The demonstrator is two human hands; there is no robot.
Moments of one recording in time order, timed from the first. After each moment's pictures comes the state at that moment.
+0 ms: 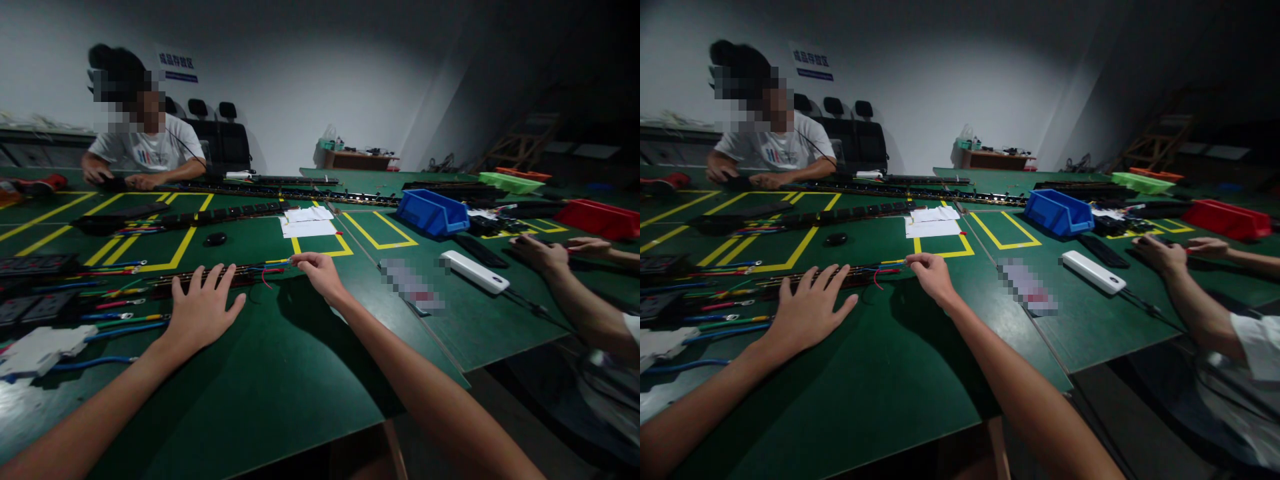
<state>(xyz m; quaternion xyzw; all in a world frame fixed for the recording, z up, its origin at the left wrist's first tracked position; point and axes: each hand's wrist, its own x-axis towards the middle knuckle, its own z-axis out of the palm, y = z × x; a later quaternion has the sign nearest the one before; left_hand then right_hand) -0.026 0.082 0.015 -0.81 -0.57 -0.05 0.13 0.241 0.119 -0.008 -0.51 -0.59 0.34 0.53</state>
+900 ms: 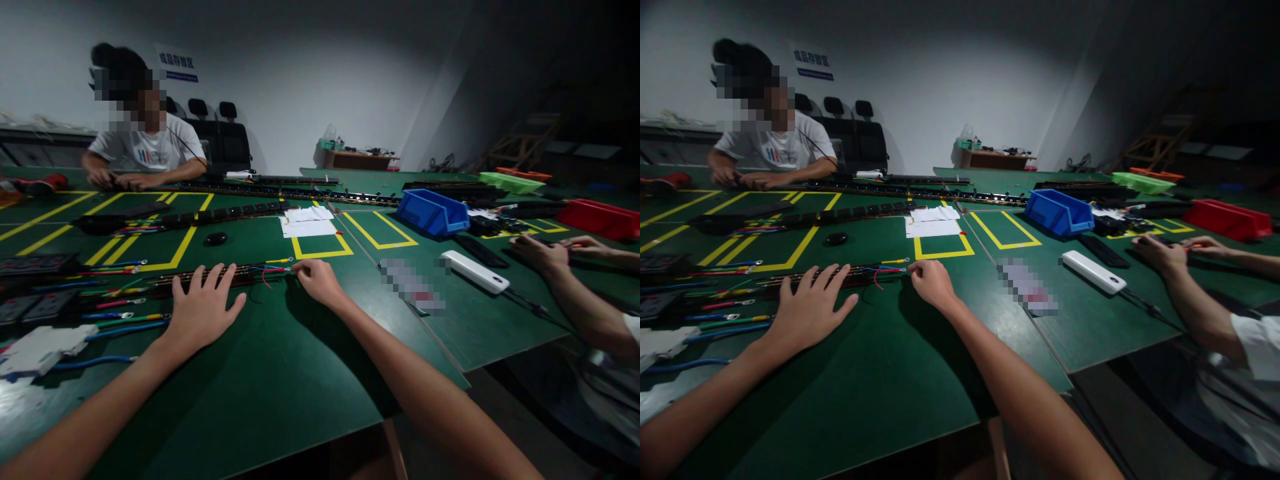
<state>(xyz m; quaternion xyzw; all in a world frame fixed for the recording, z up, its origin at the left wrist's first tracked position) -0.025 0.081 0.016 -0.81 -0.57 -0.05 0.12 0.244 0.110 -0.008 -0.59 -0.69 0.17 0.37</state>
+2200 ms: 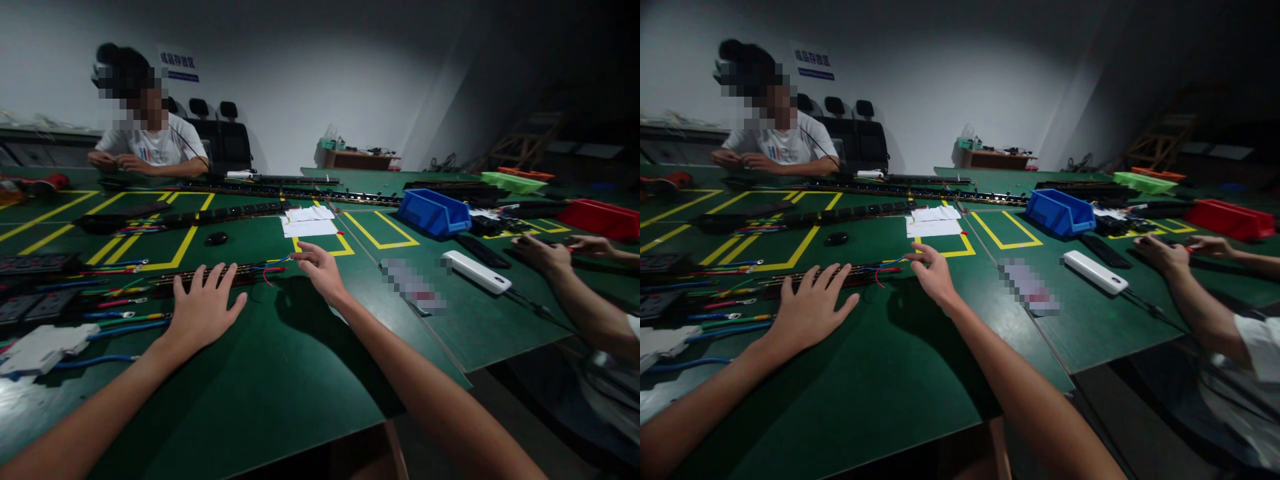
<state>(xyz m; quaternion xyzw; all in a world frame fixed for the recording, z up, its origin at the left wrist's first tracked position) -0.024 0.080 0.018 -0.81 -0.58 -0.05 0.13 0.238 0.110 0.000 -0.47 -0.58 0.36 0.56</state>
